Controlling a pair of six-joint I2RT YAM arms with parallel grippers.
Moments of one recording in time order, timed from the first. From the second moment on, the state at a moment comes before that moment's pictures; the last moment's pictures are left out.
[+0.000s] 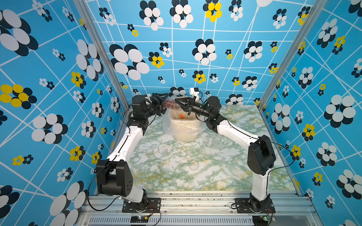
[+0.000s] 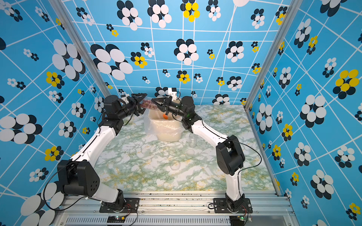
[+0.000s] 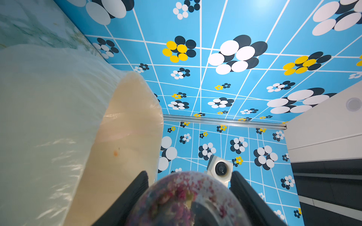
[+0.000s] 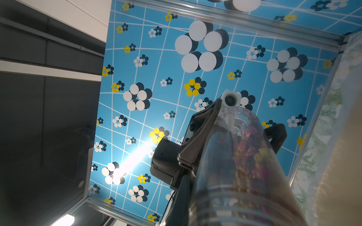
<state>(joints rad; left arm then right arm) -0.08 1.52 1.30 0.15 0.63 -1.54 0.62 1.97 1.67 0.61 -0.64 1.51</state>
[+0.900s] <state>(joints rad) -0.09 1.52 1.30 0.15 0.60 -1.51 0.59 1.97 1.67 0.55 -0.63 1.47</state>
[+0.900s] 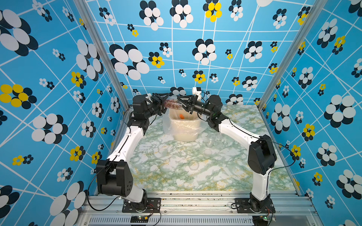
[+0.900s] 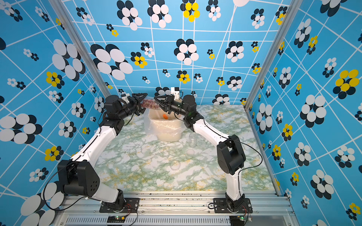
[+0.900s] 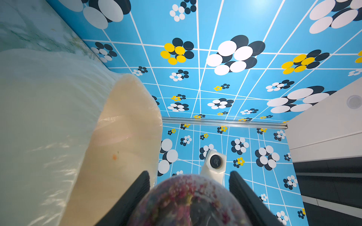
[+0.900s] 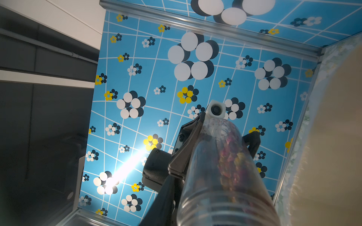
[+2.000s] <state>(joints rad) -0.09 1.52 1.31 0.05 0.56 -1.34 0.55 1.88 1.55 0.51 -0.63 1.40</state>
